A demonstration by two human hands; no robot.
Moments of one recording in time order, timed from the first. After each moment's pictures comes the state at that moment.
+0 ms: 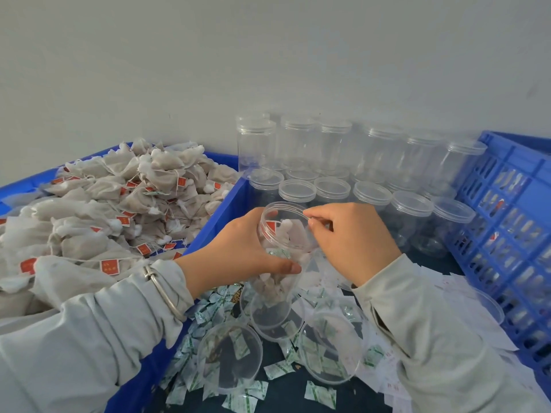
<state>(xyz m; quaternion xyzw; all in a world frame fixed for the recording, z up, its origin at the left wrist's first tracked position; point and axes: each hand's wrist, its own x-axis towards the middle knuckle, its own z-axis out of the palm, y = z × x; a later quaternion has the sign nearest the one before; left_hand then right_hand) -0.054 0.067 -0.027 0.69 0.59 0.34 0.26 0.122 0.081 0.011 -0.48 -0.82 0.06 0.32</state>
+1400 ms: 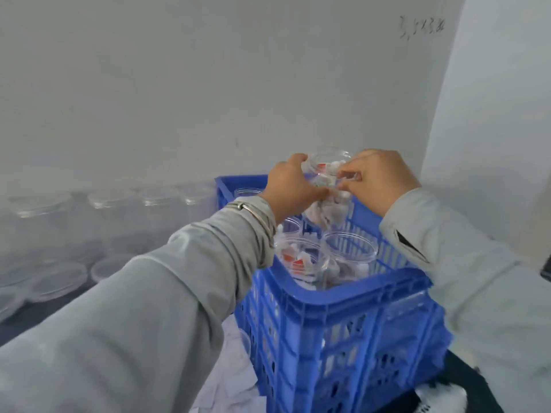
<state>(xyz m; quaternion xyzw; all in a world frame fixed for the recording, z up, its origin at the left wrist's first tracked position) 0.422 0.194 0.126 0.82 0.35 0.39 0.23 0.553 0.108 0.151 -0.68 -0.64 -0.23 0.27</state>
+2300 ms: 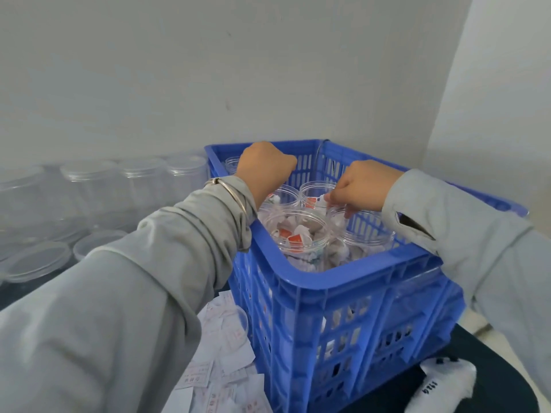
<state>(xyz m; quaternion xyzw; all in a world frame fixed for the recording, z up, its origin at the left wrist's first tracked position) 0.417 0.219 0.105 0.75 0.48 0.37 0.25 0.551 0.127 0.110 -0.76 -0.63 0.06 0.13</state>
